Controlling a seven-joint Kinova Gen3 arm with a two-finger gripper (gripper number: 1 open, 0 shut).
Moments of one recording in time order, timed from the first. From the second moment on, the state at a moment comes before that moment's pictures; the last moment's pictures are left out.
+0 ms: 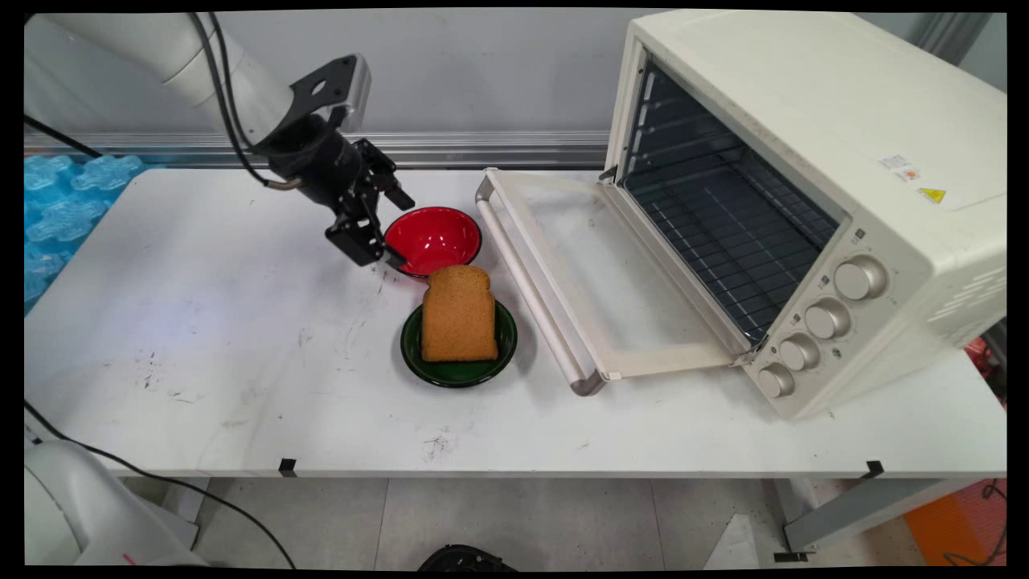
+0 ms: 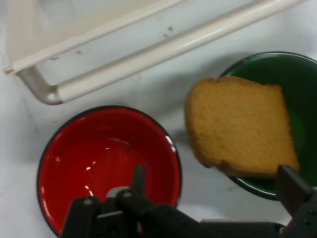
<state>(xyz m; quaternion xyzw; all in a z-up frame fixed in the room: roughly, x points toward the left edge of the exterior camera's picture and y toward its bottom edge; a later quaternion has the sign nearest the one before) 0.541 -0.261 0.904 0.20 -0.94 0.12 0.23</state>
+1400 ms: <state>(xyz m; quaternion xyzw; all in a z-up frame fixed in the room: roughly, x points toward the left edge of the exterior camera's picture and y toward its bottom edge) 0.516 -0.307 0.851 0.32 -0.89 0.11 0.30</state>
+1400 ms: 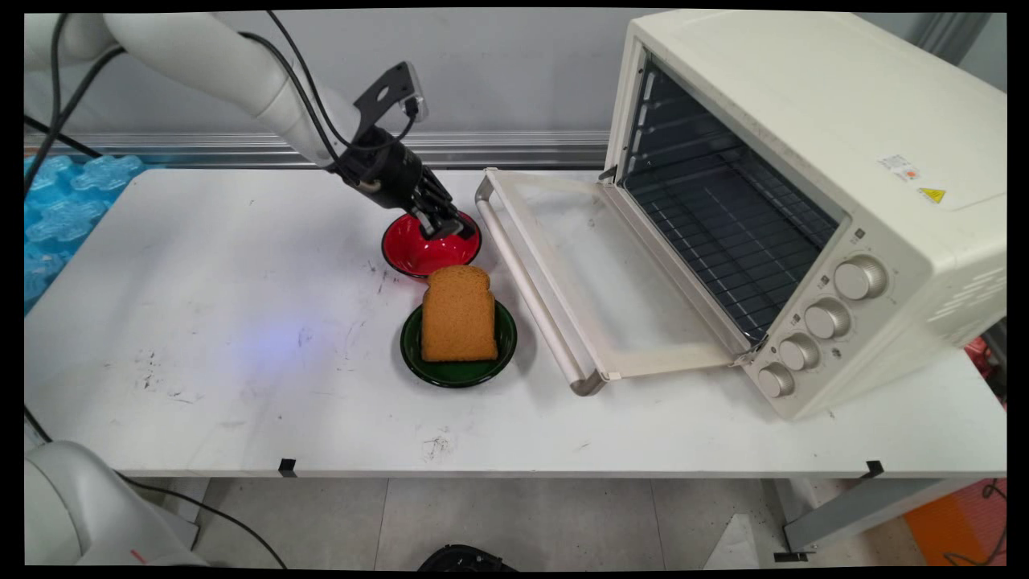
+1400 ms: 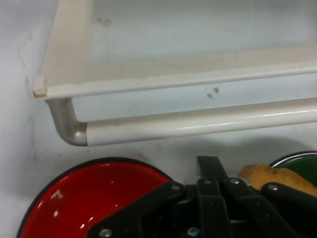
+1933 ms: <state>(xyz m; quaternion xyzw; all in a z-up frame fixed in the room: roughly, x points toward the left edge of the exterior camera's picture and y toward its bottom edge) 0.514 -0.312 0.822 0.33 -0.89 0.11 0.31</state>
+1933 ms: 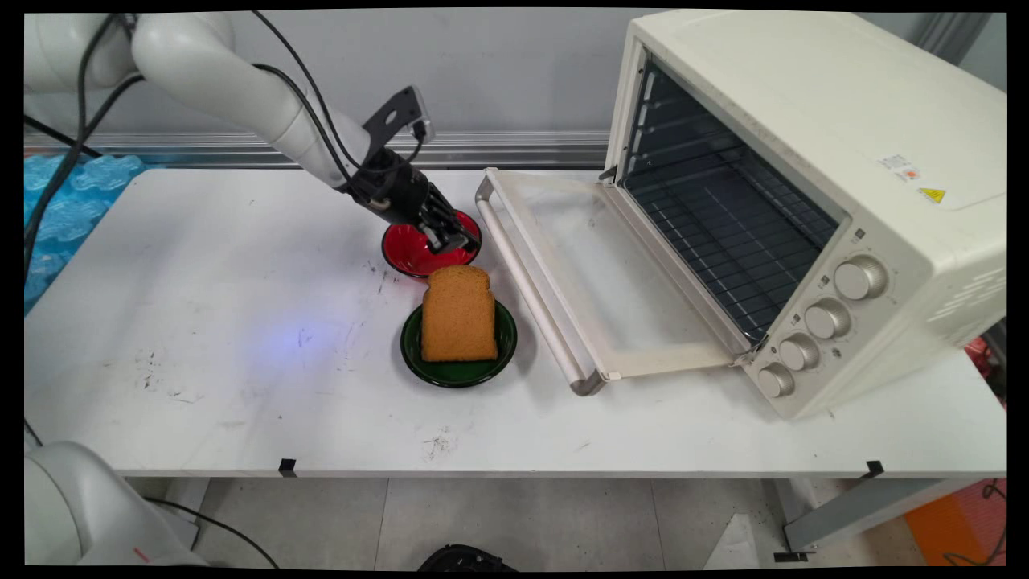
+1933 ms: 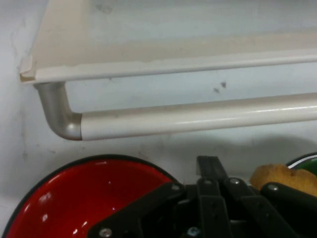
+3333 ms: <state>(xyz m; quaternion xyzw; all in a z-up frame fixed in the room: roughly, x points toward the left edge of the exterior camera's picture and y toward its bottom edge) 0.502 -0.338 0.782 0.32 -0.88 0.12 0.33</state>
